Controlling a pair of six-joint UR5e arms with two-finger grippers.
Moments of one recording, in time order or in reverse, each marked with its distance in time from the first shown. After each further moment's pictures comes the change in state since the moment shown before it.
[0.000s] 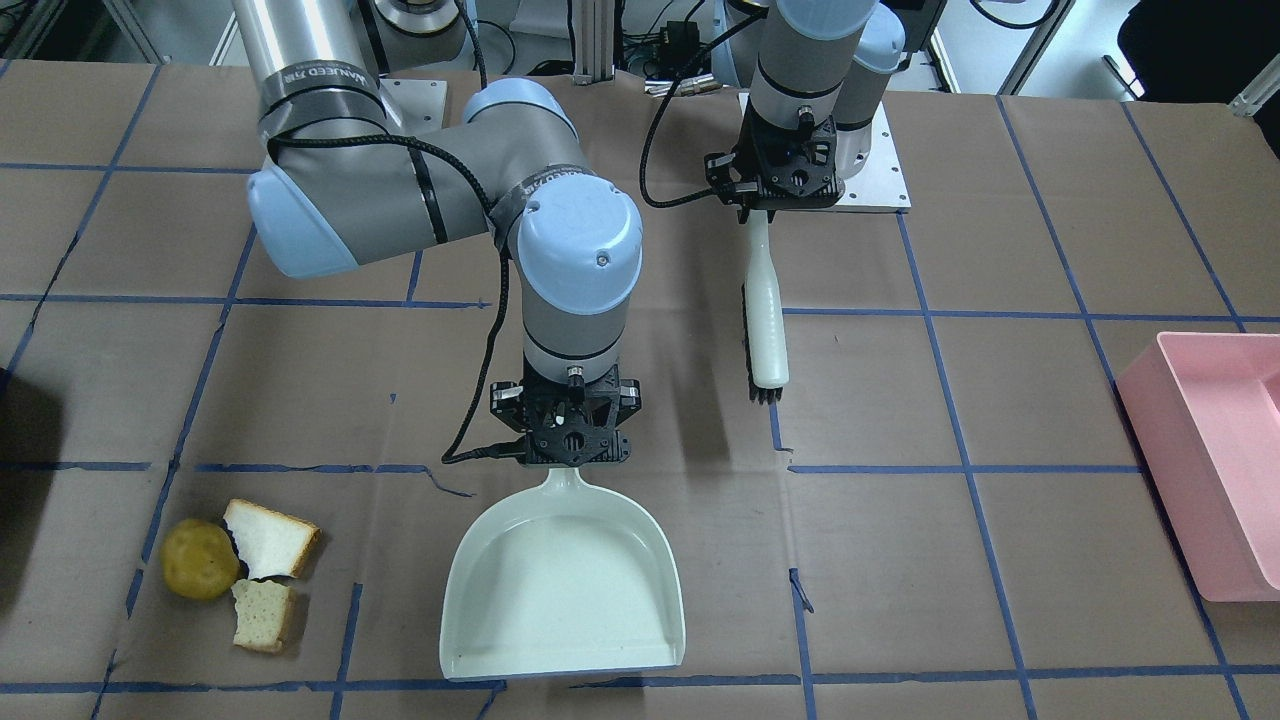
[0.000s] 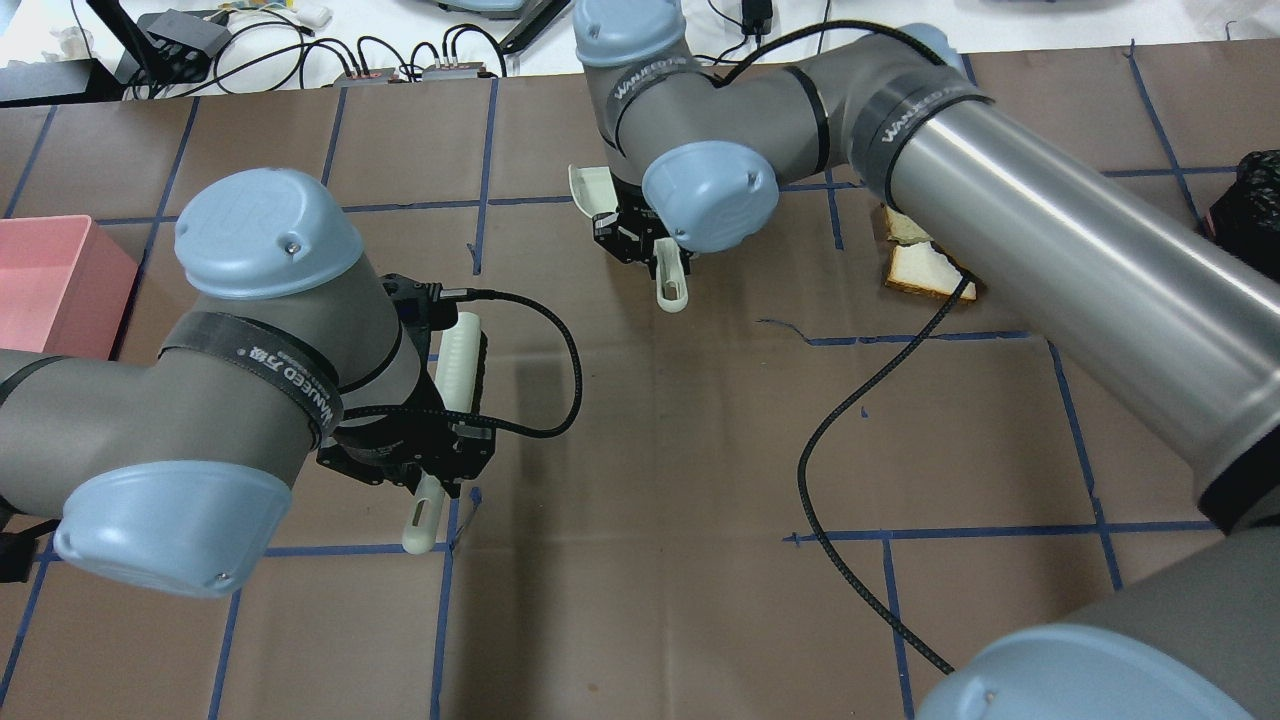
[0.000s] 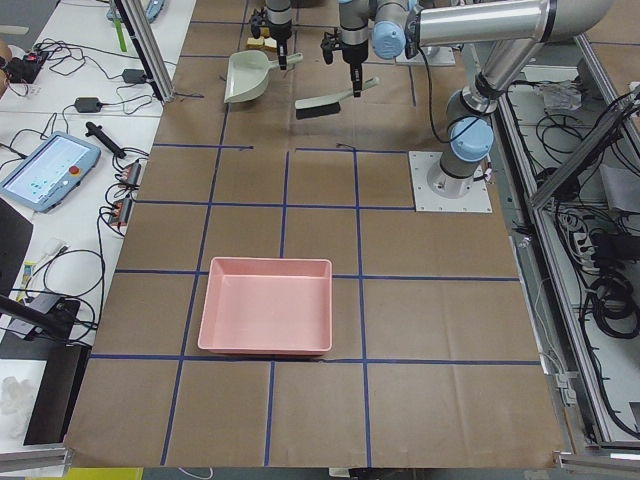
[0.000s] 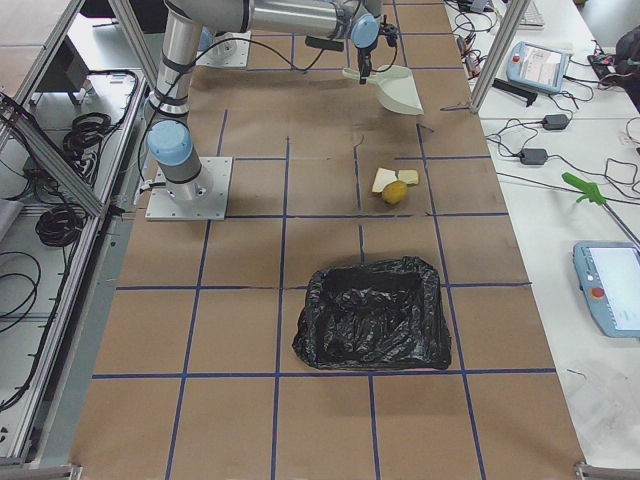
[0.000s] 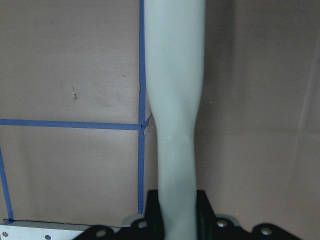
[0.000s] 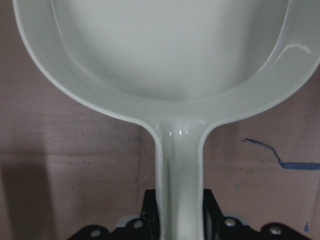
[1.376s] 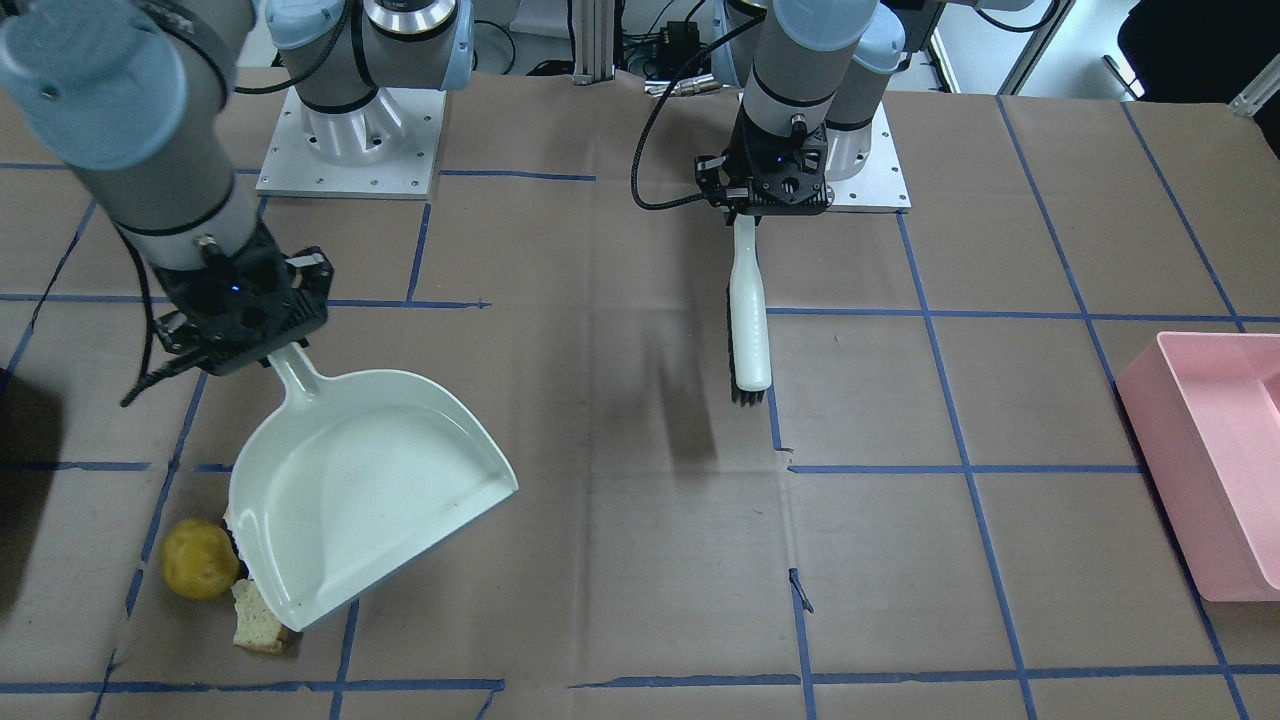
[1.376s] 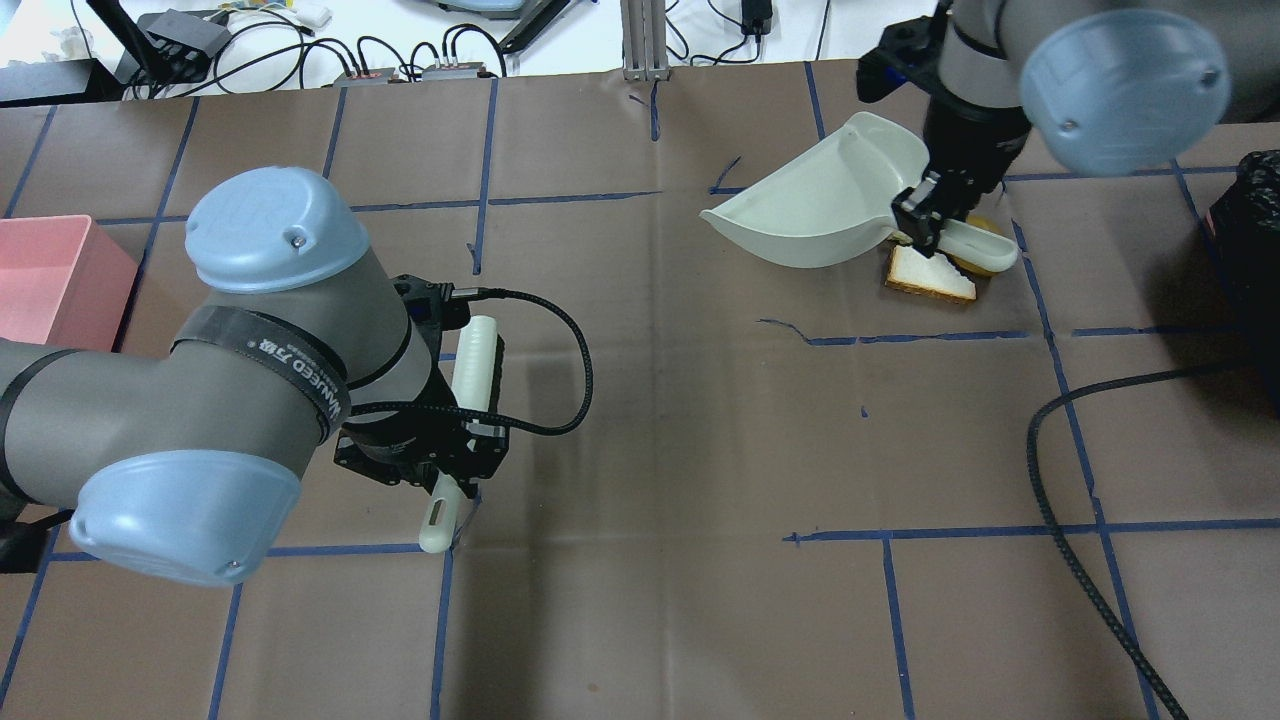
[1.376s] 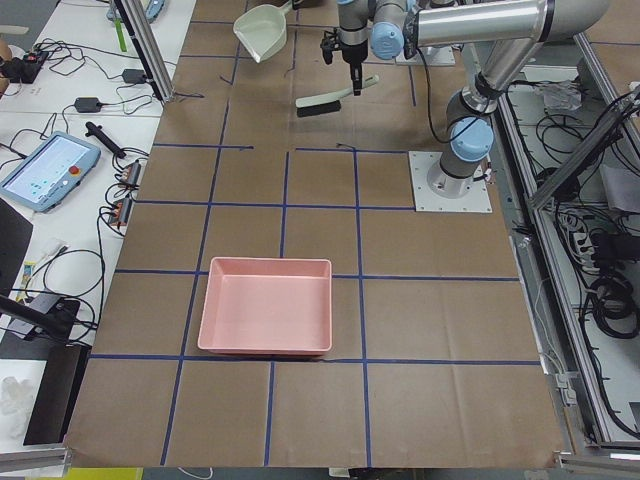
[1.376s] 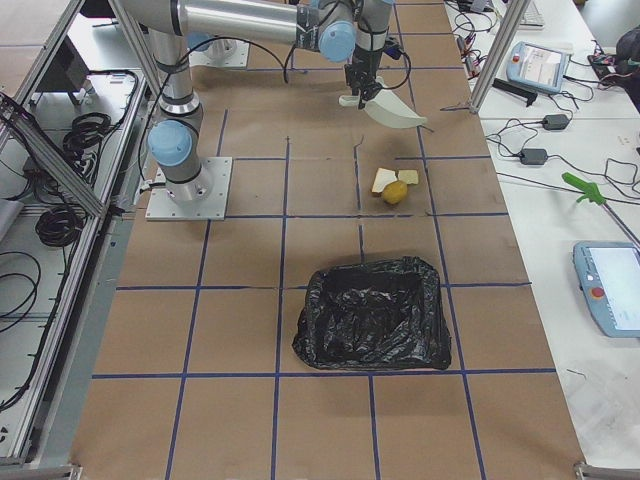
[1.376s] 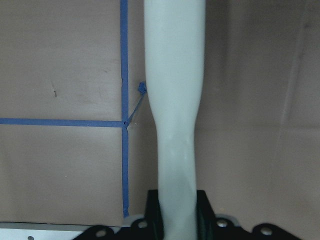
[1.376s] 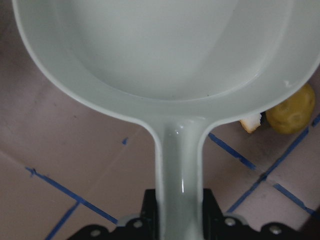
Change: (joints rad) left arm -0.001 -0.021 0.006 0.005 -0.066 0.008; right arm -0.425 -0.356 0.245 0.121 -0.013 -1.046
